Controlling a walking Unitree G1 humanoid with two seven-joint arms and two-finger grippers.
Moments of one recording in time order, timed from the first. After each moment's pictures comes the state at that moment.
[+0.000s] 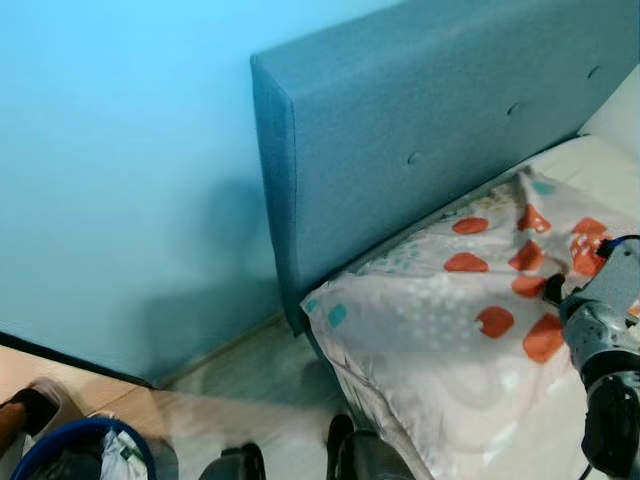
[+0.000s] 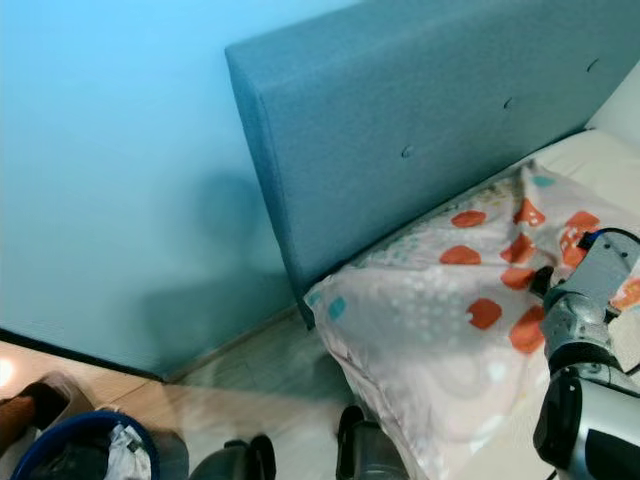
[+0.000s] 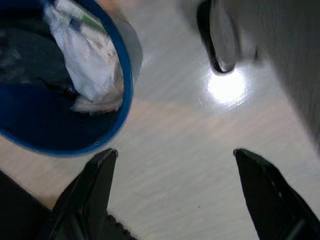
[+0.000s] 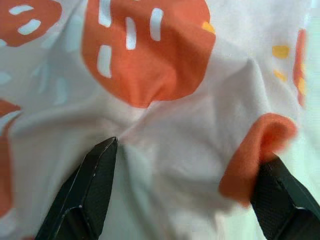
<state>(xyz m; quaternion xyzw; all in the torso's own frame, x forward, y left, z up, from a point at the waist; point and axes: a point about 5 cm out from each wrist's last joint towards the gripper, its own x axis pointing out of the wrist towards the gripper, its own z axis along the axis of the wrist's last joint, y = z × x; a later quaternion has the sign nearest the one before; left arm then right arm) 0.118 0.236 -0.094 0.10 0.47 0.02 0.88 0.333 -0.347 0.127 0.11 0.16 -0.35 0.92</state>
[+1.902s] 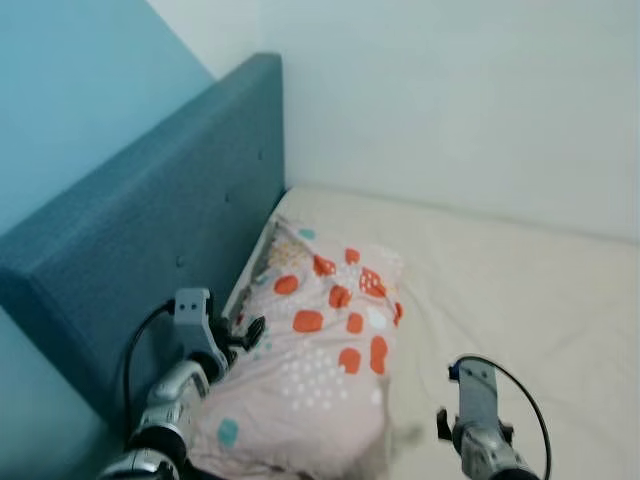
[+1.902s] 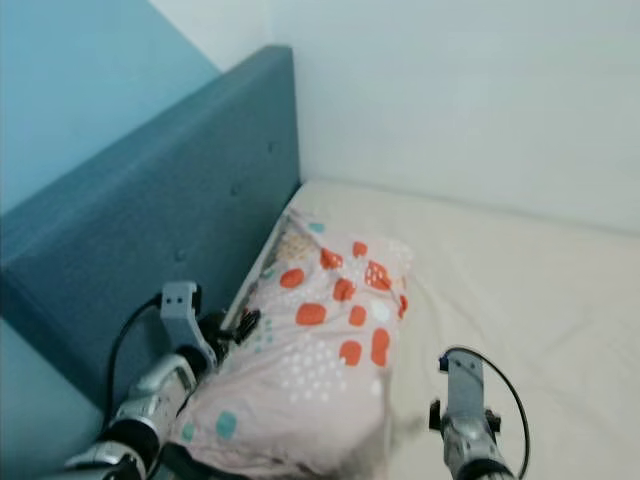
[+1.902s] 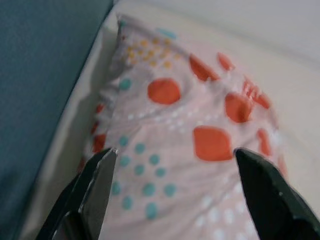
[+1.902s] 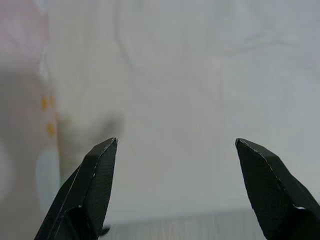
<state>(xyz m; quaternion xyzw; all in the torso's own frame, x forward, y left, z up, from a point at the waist) 0.321 0.172 0.040 -0.08 0.11 -0.09 0.99 0.261 -0.222 -0.030 -0.04 0.38 -0.16 0.91</state>
